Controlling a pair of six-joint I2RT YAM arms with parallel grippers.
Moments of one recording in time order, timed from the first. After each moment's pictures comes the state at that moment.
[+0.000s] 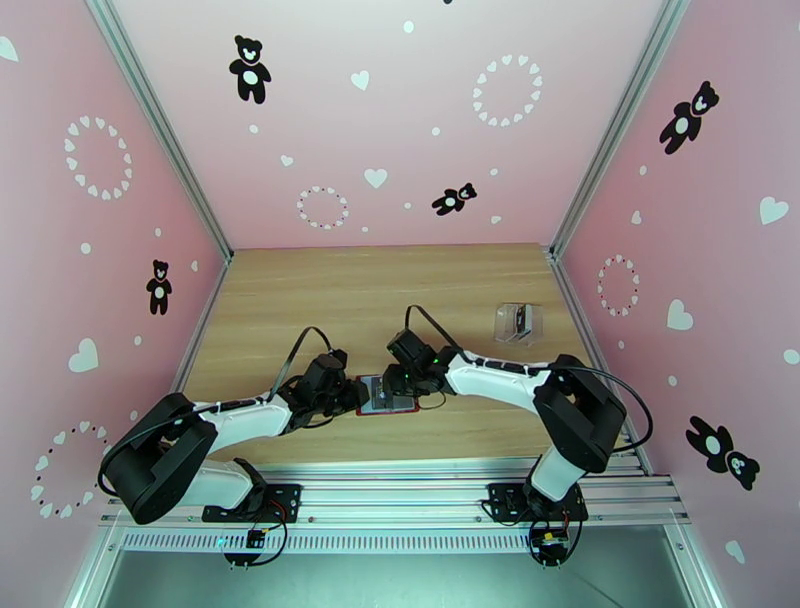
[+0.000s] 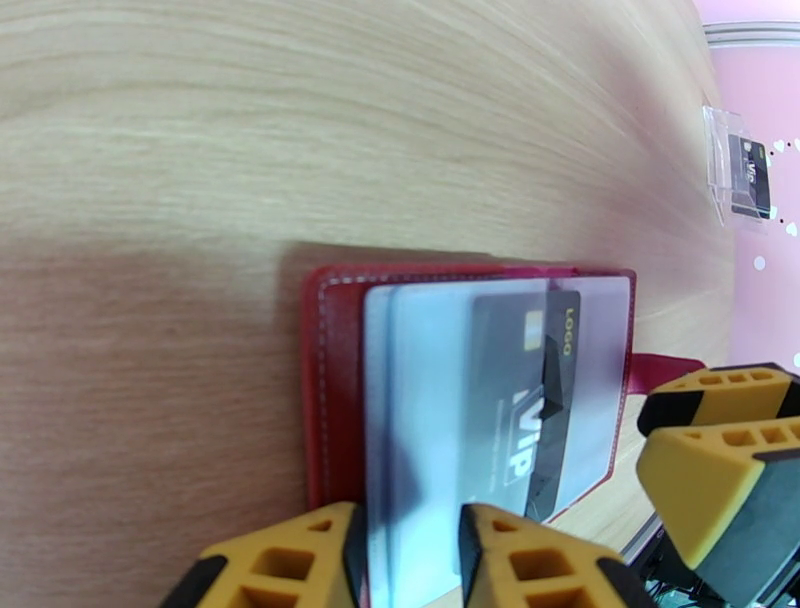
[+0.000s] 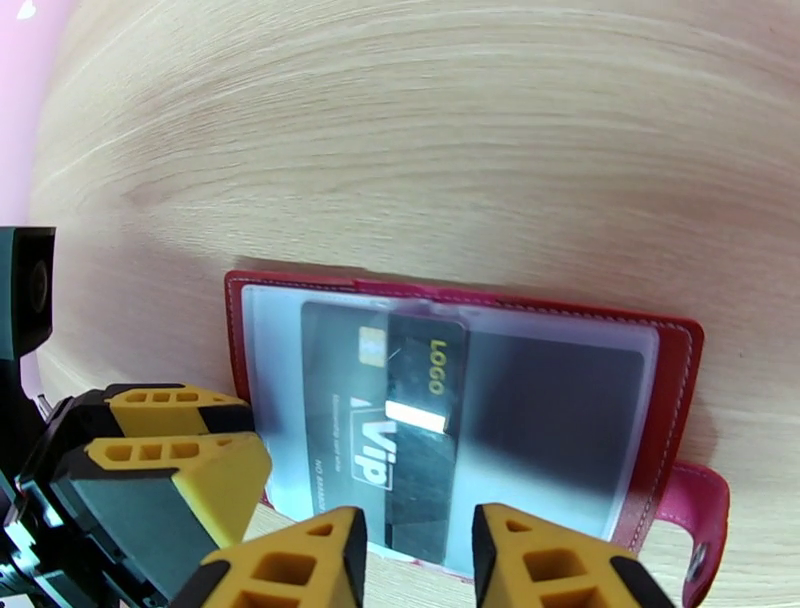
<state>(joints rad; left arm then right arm) -0.66 1.39 0.43 0.12 0.23 -0.93 0.88 1.70 1.00 -0.37 -0.10 0.82</state>
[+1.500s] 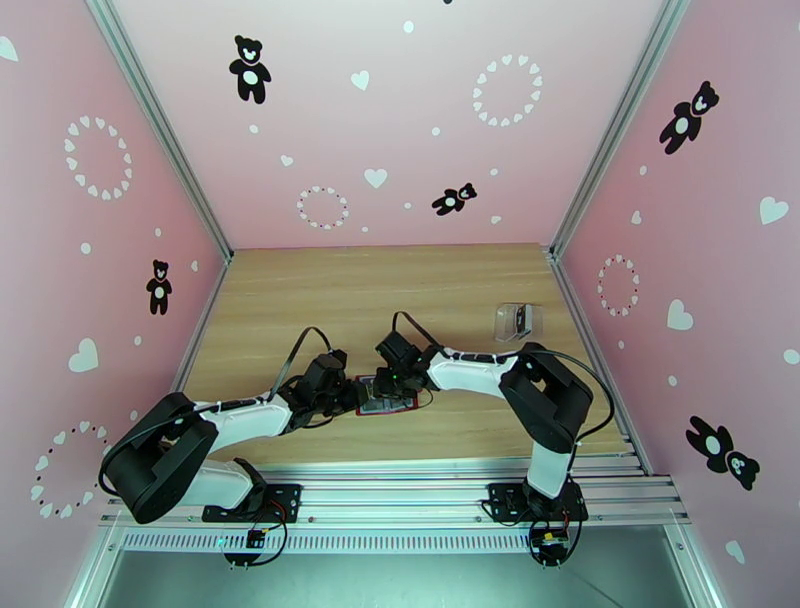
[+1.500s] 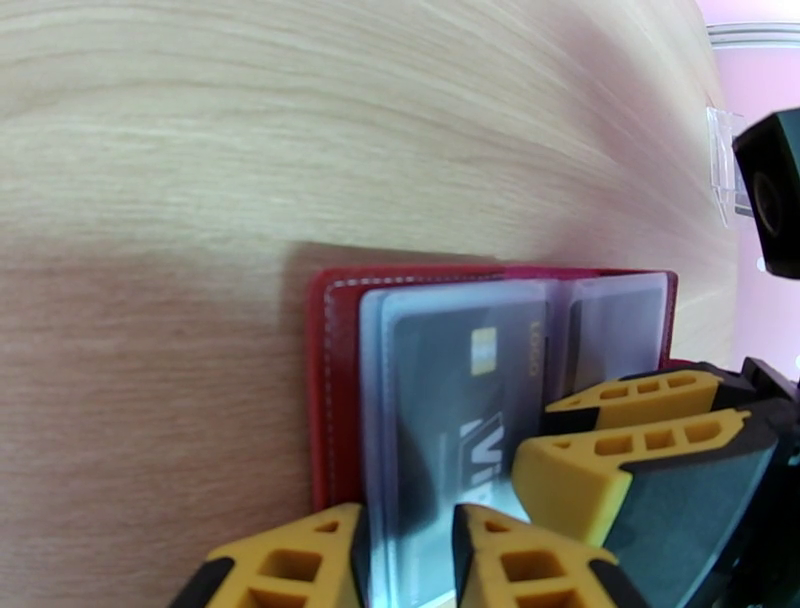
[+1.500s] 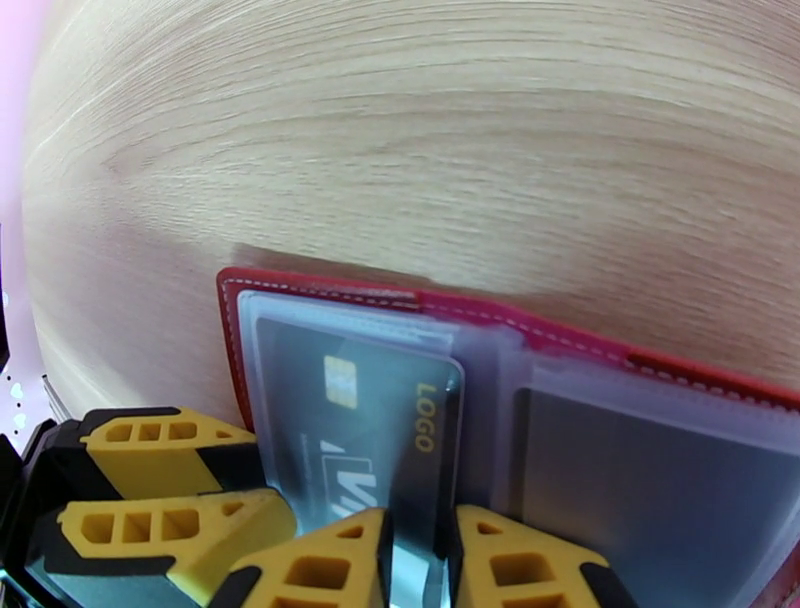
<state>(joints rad) -0.66 1.40 0.43 0.12 0.23 -0.93 0.89 1.84 1.06 -0.32 -0.21 0.85</state>
